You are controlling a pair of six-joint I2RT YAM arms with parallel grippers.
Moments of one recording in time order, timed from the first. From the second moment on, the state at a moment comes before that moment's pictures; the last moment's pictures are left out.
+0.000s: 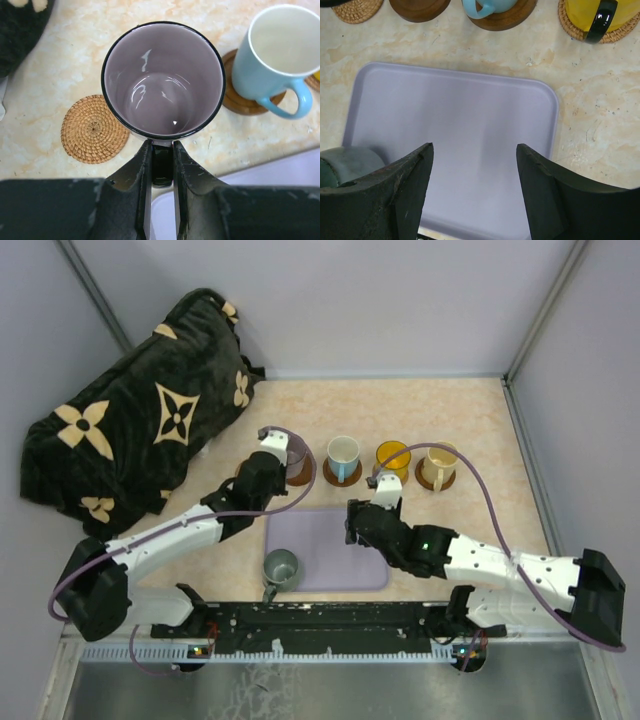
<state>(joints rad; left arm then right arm) -0.76 1.26 0.77 0.02 -0.46 -0.16 1.14 1.02 0.69 -0.39 0.64 0.75</state>
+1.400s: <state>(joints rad) -0.76 1.55 0.77 0.30 -0.61 -0.38 1.14 1.04 0.68 -0.39 0.65 0.76</state>
